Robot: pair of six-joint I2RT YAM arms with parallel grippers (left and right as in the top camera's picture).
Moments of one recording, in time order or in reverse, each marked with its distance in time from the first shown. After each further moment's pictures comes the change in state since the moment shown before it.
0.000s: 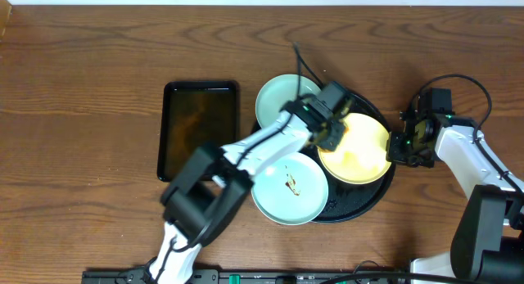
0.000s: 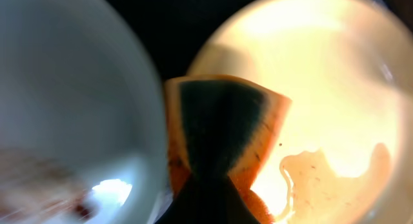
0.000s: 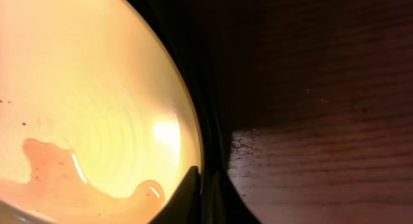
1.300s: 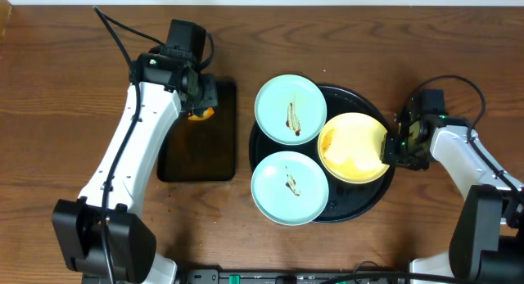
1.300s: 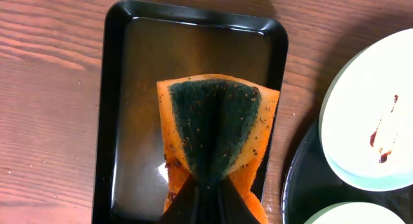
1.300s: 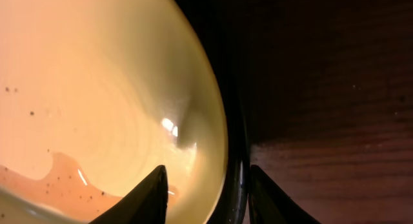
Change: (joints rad) left arm 0.564 -0.384 0.005 -0.518 -0.180 -0.044; right arm 0.039 0.002 -0.009 -0.007 -0.018 0.048
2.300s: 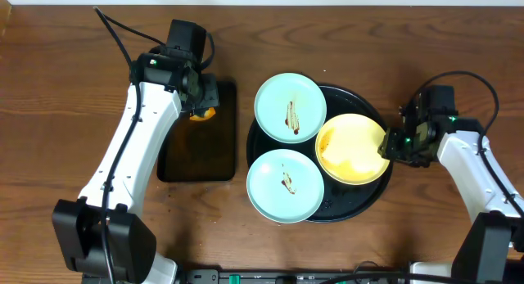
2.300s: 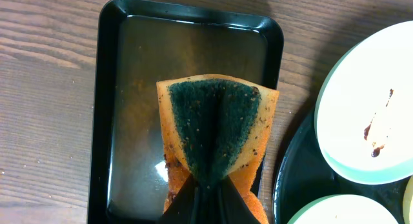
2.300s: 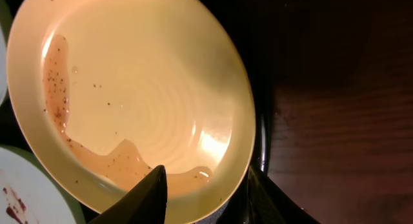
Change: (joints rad) left arm 0.000 0.000 0.000 0.000 0.014 -0.003; right arm -0.001 -0.109 0.021 -0.060 -0.091 0.046
